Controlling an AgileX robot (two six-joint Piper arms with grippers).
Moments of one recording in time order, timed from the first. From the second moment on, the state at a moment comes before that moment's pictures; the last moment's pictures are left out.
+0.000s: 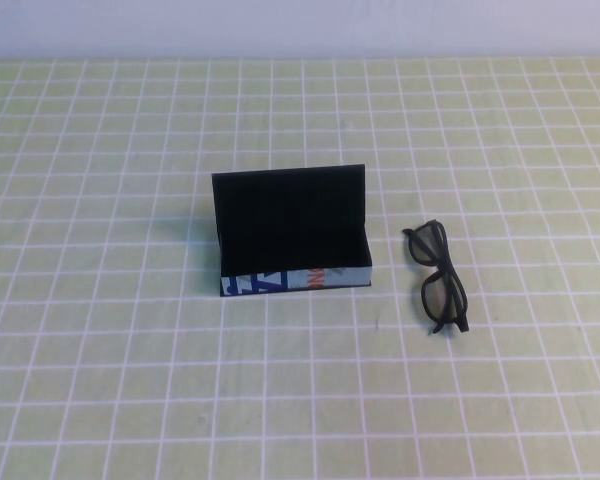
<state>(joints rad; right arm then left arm) 0.41 0.18 -0.61 0.28 1.03 0.12 -0.11 0.15 -0.26 -1.35 0.32 1.25</state>
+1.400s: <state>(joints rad) 0.20 0.16 -0.10 0.22 0.10 -0.07 -0.11 -0.01 0.03 -1.38 -0.01 1.25</state>
